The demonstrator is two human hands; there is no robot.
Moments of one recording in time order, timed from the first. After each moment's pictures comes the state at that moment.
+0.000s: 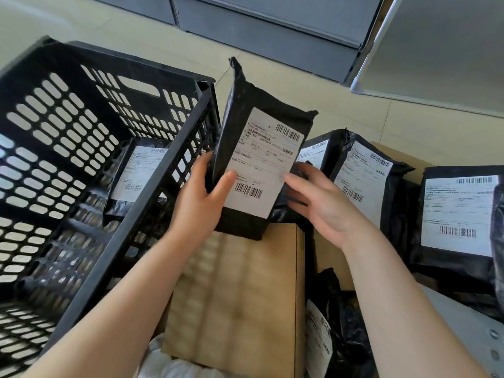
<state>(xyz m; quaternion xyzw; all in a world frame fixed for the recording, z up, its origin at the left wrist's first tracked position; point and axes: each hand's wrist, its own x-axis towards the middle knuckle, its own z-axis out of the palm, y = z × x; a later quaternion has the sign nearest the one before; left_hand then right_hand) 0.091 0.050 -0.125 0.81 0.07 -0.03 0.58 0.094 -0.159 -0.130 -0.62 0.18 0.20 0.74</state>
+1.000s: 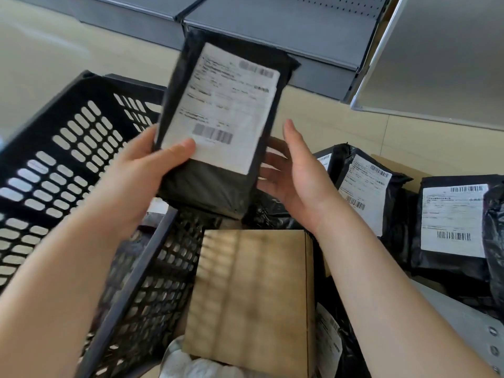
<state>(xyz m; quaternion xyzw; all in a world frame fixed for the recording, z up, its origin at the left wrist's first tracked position) 0.087 0.116 -0.001 0.71 0.06 -0.08 0.69 0.108 -0.091 -0.046 -0.54 0.10 0.17 0.82</state>
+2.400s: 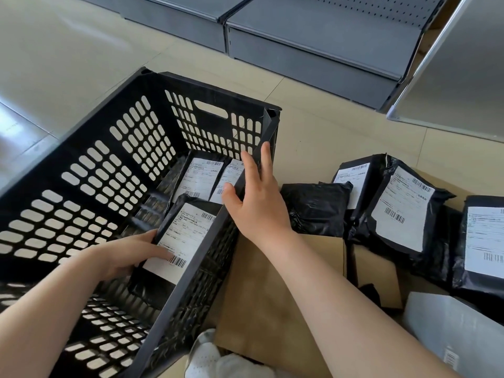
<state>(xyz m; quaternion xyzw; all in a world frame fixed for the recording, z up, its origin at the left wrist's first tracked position) 0.049 0.279 -0.128 0.72 0.27 -0.43 0.47 0.097 0.029 -0.107 -0.92 -0.09 0.02 0.38</state>
